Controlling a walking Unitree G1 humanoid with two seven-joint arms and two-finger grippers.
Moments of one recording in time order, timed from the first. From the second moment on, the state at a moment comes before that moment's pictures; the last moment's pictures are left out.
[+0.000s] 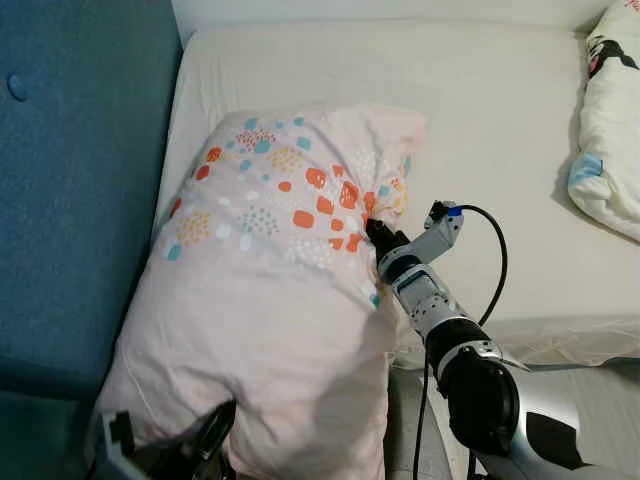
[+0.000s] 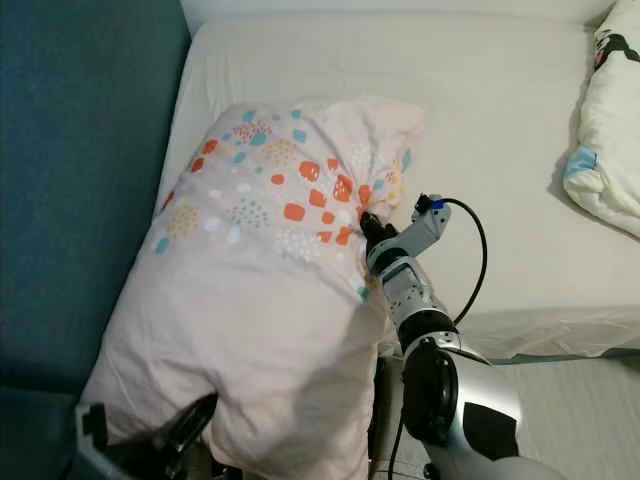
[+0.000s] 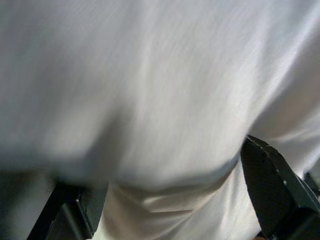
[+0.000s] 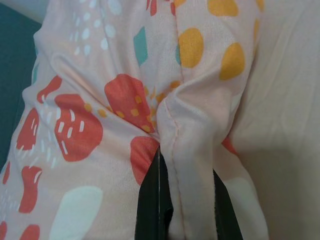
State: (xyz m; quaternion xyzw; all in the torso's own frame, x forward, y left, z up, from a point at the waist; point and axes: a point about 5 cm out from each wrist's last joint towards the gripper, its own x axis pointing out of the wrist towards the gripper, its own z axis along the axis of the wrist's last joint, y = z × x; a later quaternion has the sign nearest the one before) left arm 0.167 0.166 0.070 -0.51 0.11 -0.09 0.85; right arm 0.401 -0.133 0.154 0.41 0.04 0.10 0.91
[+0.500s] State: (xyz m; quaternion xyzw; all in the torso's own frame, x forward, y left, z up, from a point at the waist) left arm 0.180 0.152 0.085 -0.46 0.10 -0.10 0.88; right arm 0.401 -0.133 0.154 0.41 0.04 0.10 0.91
